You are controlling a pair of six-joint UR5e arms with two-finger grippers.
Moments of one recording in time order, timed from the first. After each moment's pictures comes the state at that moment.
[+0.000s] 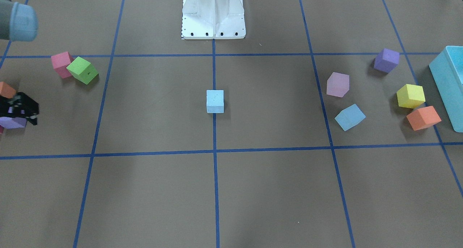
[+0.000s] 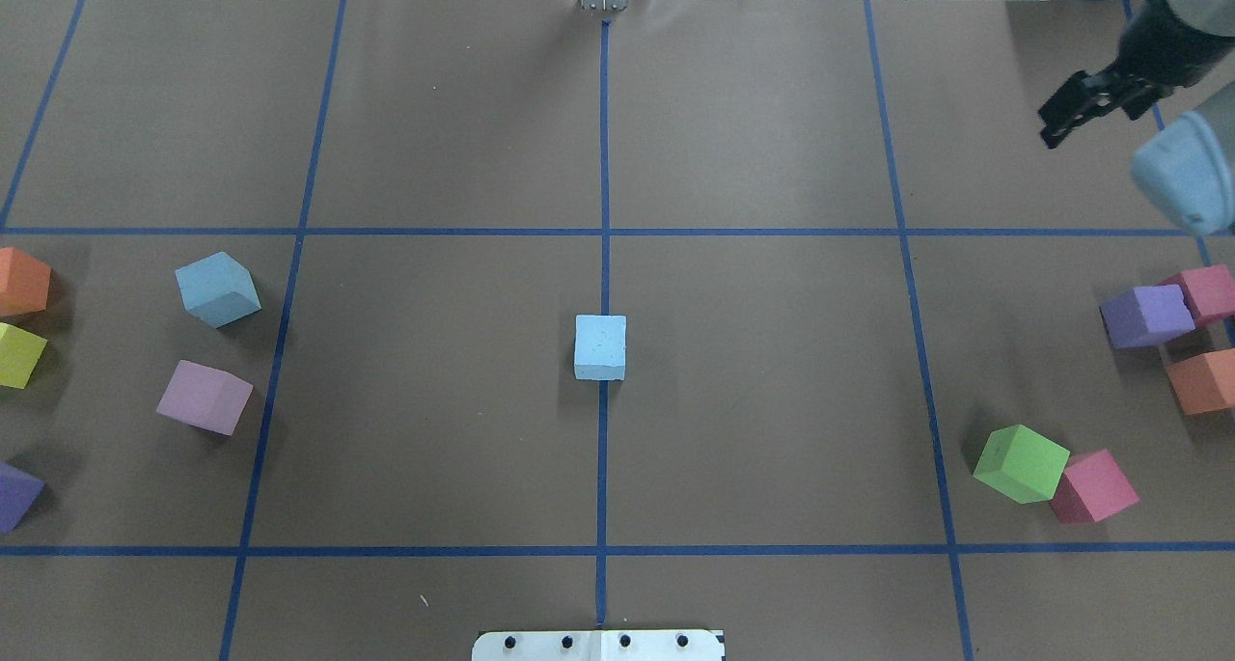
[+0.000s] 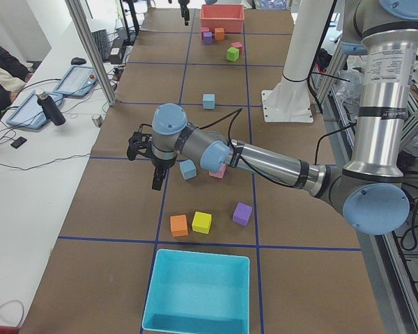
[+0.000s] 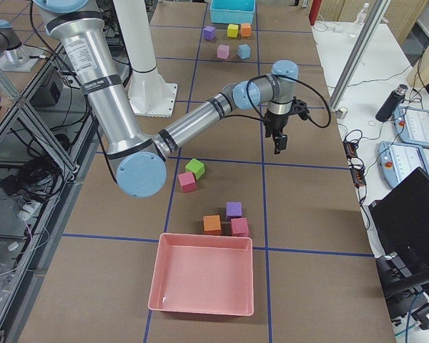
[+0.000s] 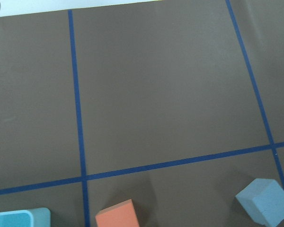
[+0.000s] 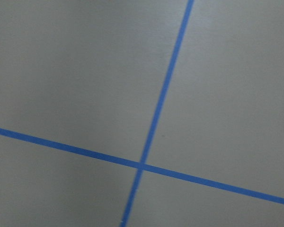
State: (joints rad) left arm -1.44 -1.63 -1.81 -1.80 -2.37 -0.40; right arm 1.24 -1.24 1.79 -1.80 2.19 0.11
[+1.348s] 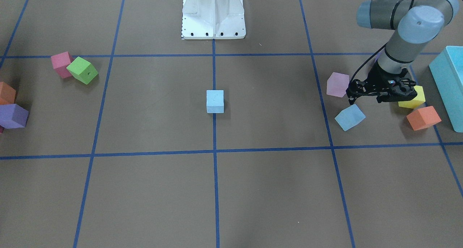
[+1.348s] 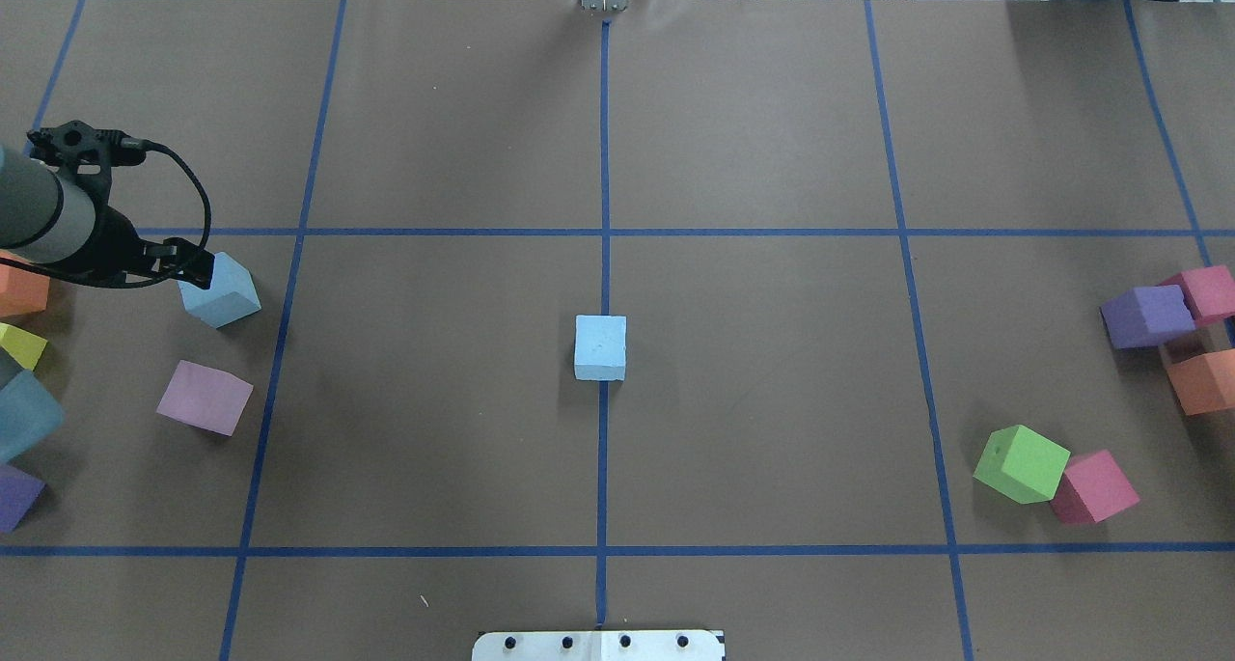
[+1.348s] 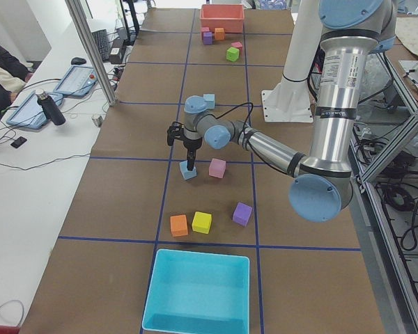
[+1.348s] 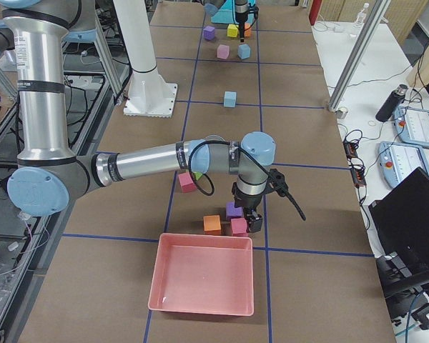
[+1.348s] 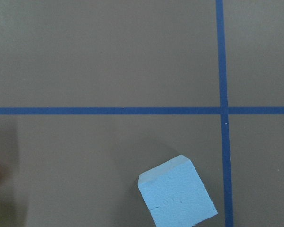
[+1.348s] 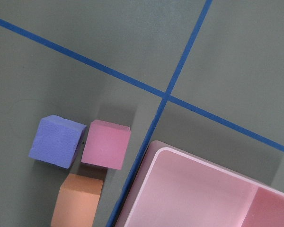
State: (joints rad) left arm -0.88 -1.67 -1.85 -1.81 -2.01 -0.90; right arm 1.55 -1.57 1.79 -1.79 2.22 -0.39
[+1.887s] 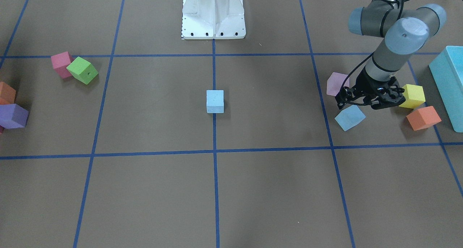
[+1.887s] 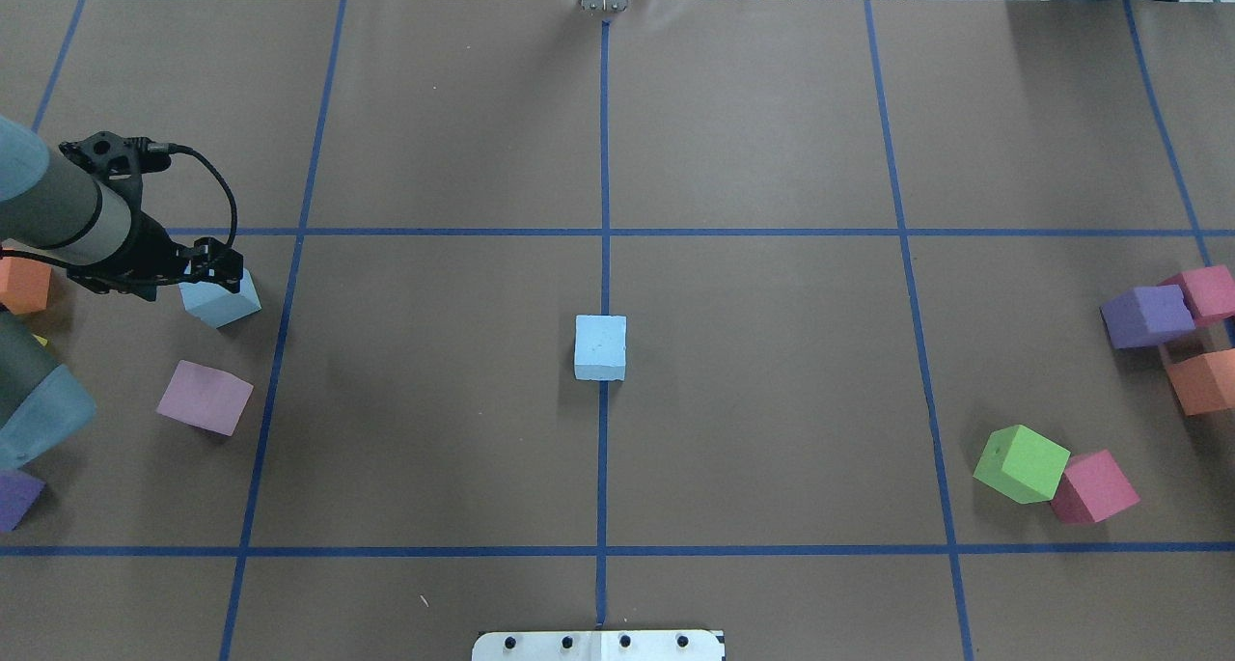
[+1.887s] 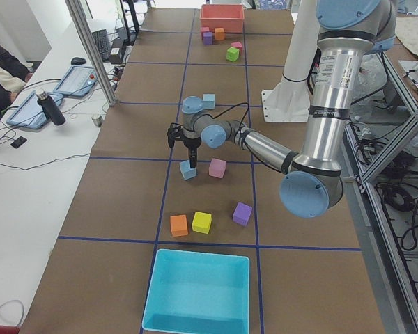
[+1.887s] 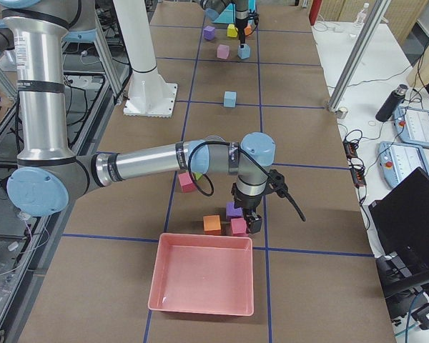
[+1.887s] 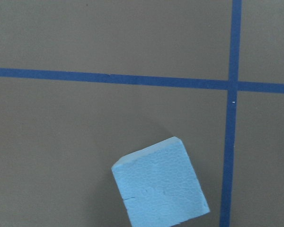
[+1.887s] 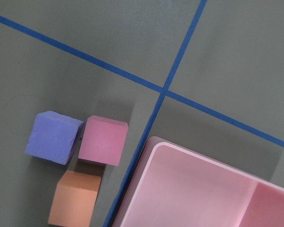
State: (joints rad) left arm -0.86 -1.74 -1.78 -1.81 -2.06 -1.10; right arm 1.55 -1.57 1.79 -1.79 2.22 -0.38
